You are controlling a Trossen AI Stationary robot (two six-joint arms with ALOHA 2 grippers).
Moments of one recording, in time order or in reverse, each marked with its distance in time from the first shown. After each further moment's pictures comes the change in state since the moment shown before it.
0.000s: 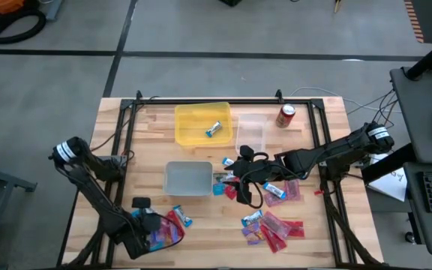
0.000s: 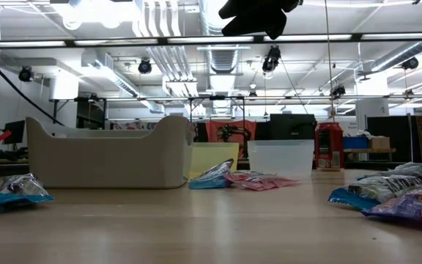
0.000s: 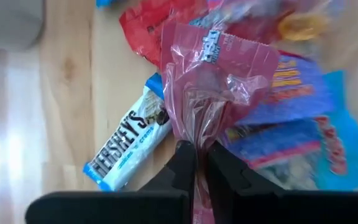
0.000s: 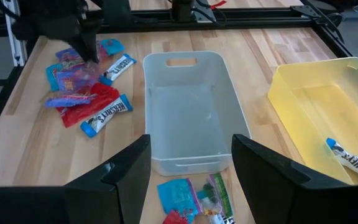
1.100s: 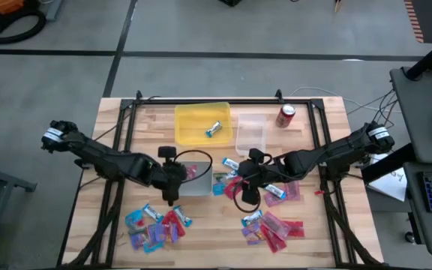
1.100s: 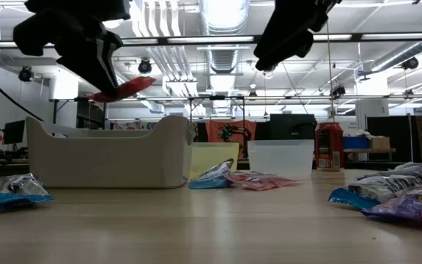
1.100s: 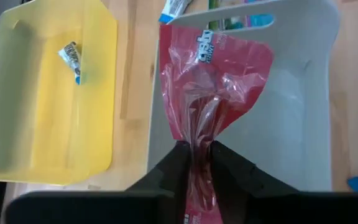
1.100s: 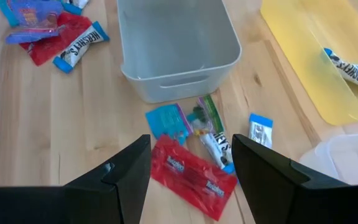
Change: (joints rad) left arm 0.643 -0.273 -0.002 0.068 -0.278 0.811; right arm 0.011 -0.005 0.000 -0.289 -0.001 0.182
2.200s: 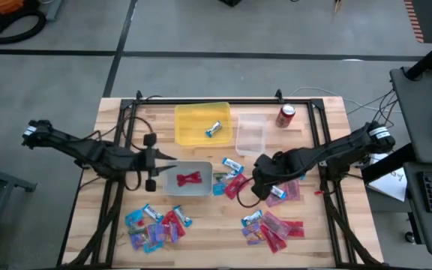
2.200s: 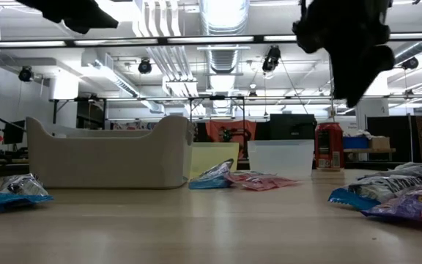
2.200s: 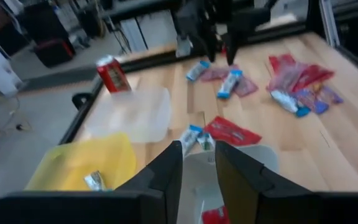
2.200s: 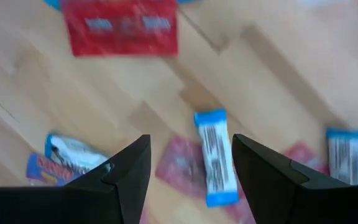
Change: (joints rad) left arm 0.011 -0.625 -0.345 0.528 0.060 0.319; right arm -0.021 0.003 0.000 -0.516 -0.216 0.669
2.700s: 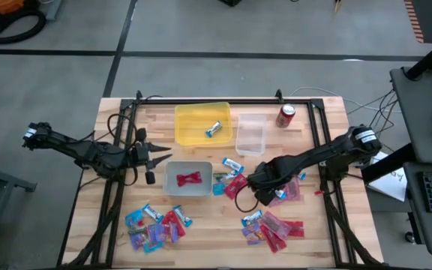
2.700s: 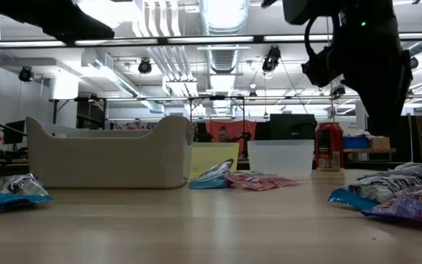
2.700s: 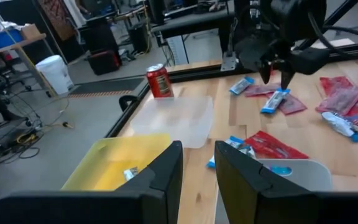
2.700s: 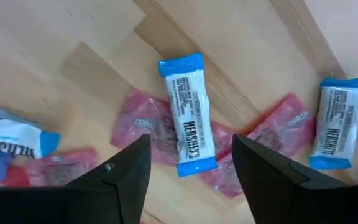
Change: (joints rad) left arm 0.002 -0.132 -0.129 0.111 -0.178 -0.005; right arm 0.000 0.155 0.000 -0.109 -0.124 -0.026
